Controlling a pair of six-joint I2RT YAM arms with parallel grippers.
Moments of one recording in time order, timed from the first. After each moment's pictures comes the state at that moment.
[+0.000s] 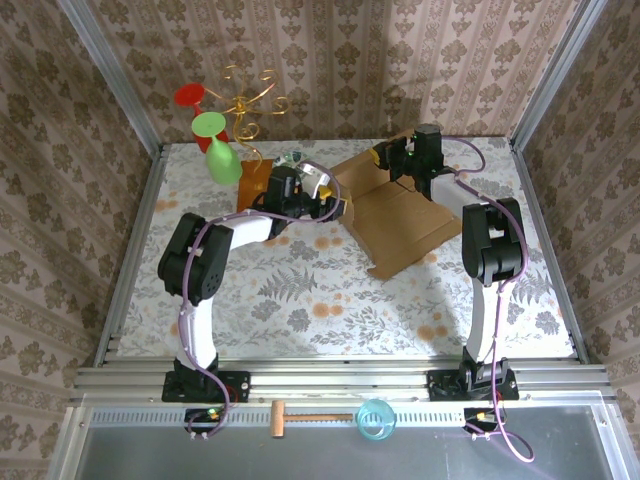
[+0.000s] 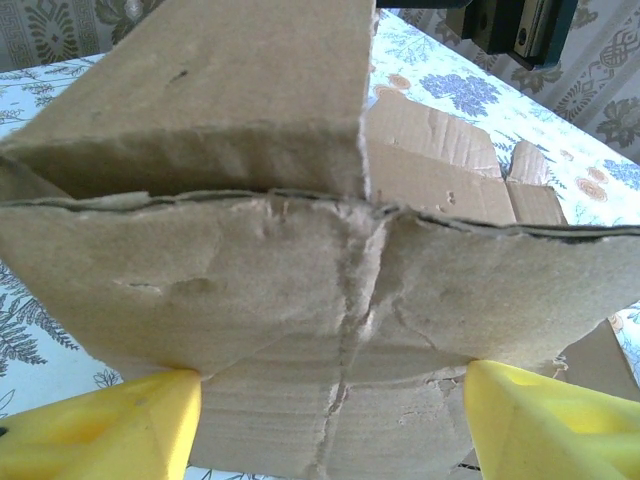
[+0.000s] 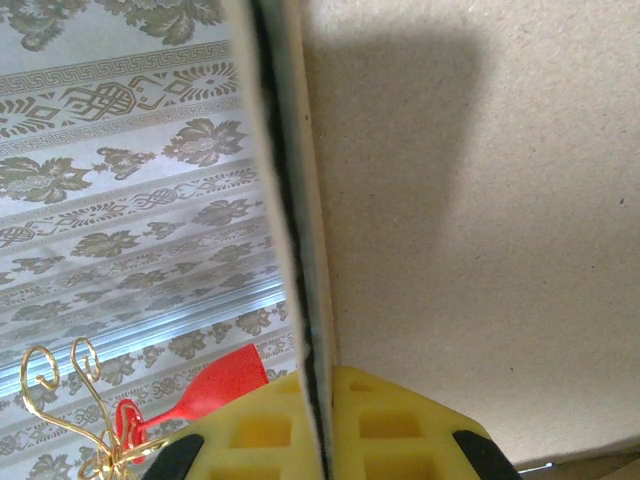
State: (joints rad) left arm -0.50 2.00 1.21 0.36 0.55 -0.07; right arm 0.14 2.11 1.55 0.18 -0.54 1.48
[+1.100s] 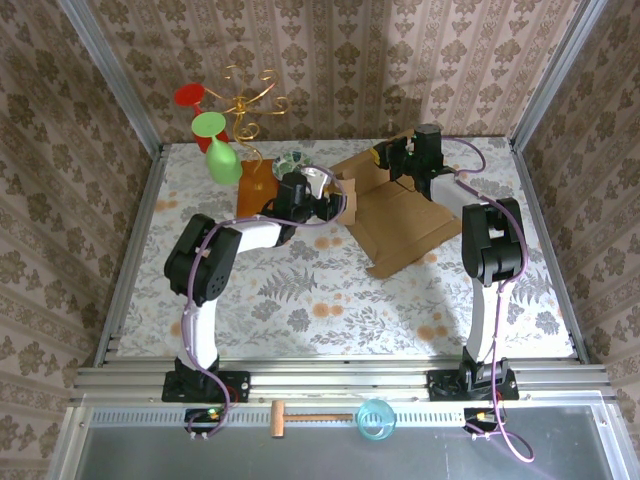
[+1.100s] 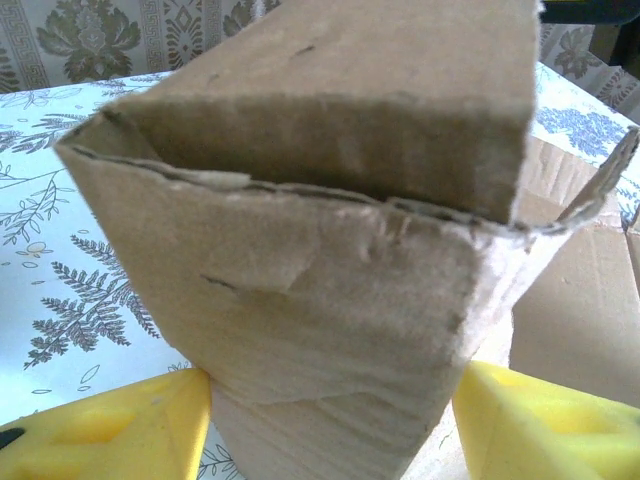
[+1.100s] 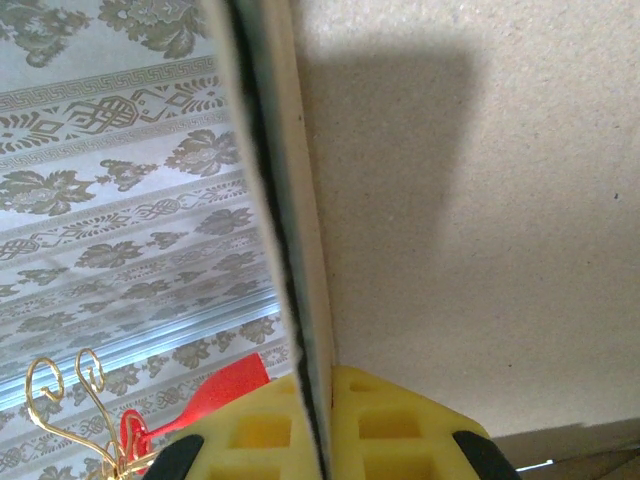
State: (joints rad) left arm -0.56 2.02 1.20 0.45 0.25 -0.16; right arm 0.14 2.11 1.55 0.18 -0.52 1.50
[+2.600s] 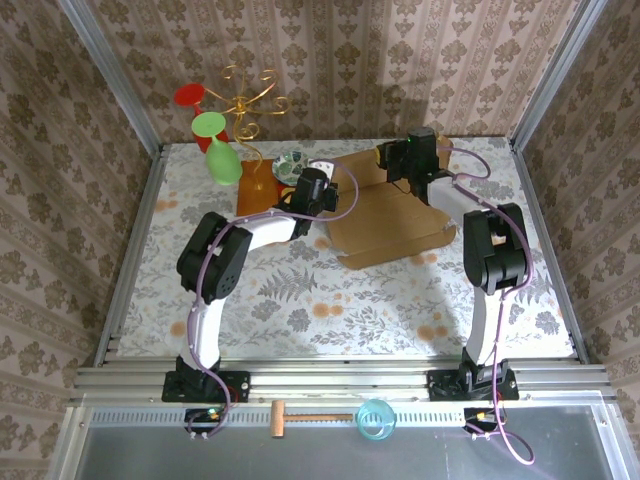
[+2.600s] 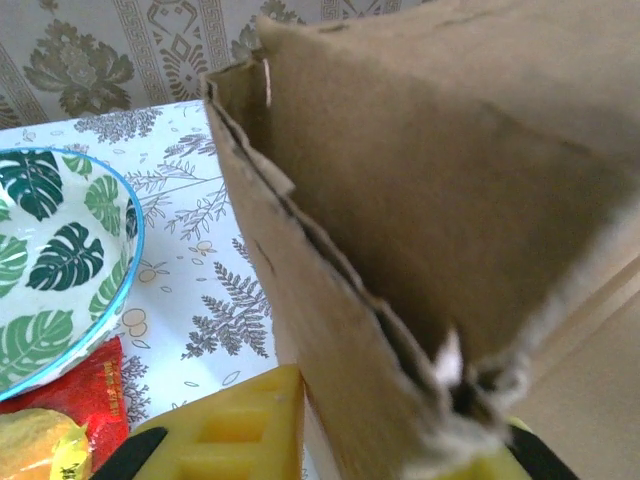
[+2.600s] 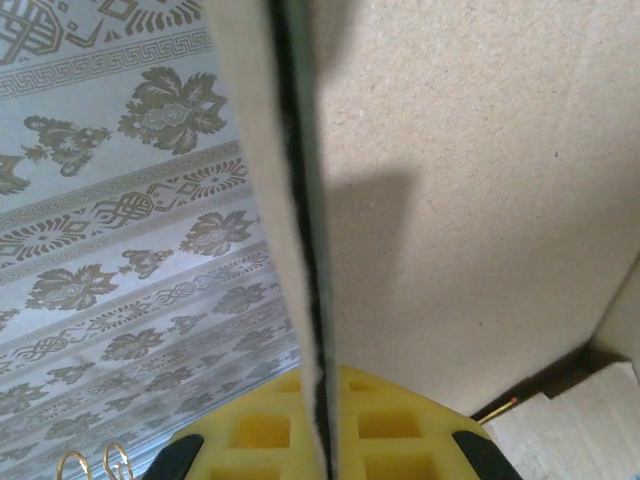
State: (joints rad) left arm -0.63 2.09 1.35 0.28 -0.17 -0.16; right arm 0.19 2.02 1.48 0.13 -0.27 1.65
